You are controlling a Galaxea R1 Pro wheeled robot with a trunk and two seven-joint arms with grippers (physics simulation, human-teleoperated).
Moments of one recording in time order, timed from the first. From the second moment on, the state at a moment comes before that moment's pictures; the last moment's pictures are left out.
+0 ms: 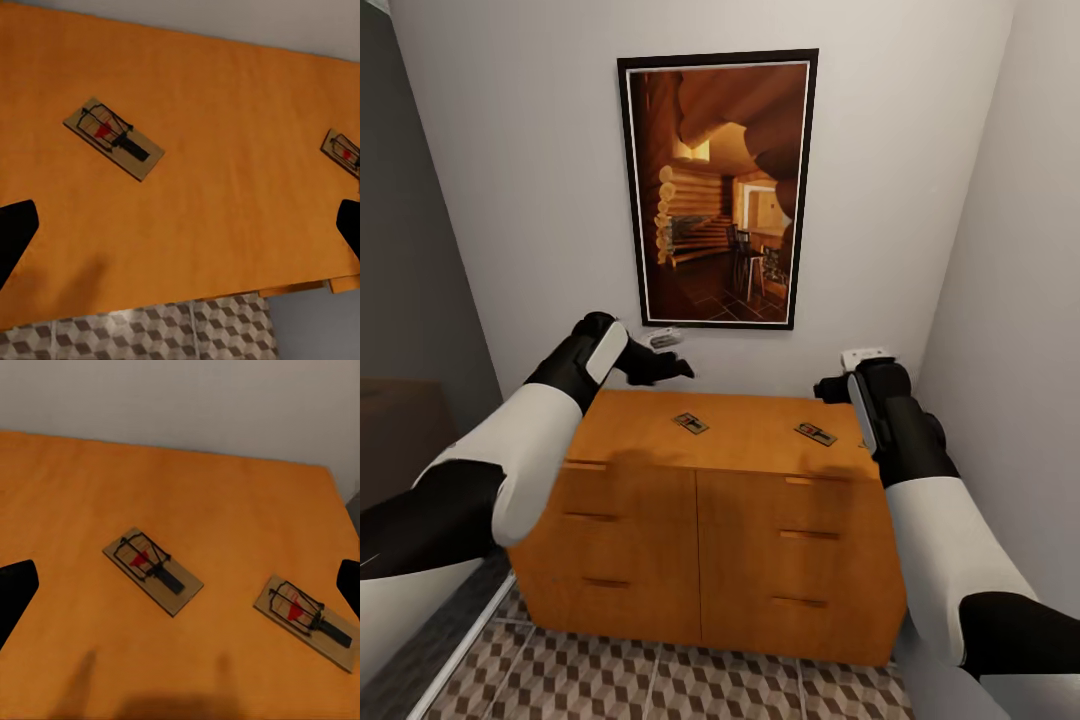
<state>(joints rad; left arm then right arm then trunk) -1.40 -0.09 -0.07 -0.51 0.37 1.04 -0.01 -1.04 0.04 -0.01 -1.09 0.16 1.04 -0.04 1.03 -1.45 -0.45</state>
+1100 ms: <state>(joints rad) -1.40 -0.12 -0.40 -0.48 0.38 1.04 -0.01 -1.04 0.04 -0.01 -1.06 0.15 1.04 -0.03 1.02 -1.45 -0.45</state>
